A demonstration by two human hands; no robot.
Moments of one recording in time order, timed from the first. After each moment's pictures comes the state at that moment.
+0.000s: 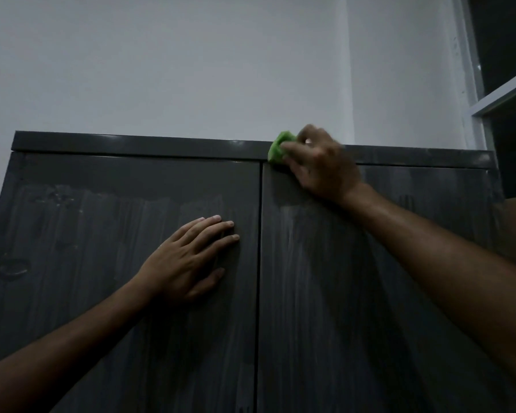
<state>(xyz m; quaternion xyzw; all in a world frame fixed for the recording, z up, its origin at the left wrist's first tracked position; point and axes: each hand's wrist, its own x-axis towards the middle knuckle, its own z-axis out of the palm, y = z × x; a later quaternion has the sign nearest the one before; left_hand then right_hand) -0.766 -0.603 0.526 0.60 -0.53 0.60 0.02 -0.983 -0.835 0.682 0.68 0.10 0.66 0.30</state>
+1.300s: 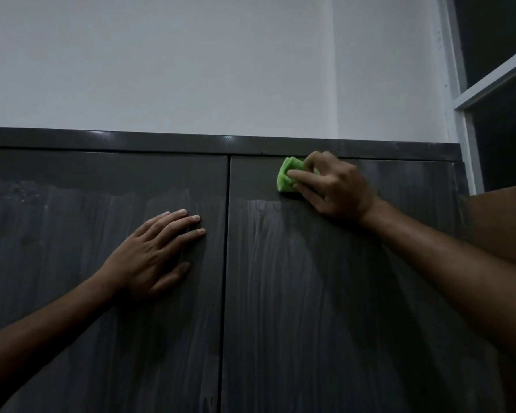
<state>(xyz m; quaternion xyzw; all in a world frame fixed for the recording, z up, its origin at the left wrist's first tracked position) -0.770 -0.603 0.523 0.58 -0.54 0.62 0.03 -1.026 -0.922 0.648 0.69 0.15 0.61 0.36</state>
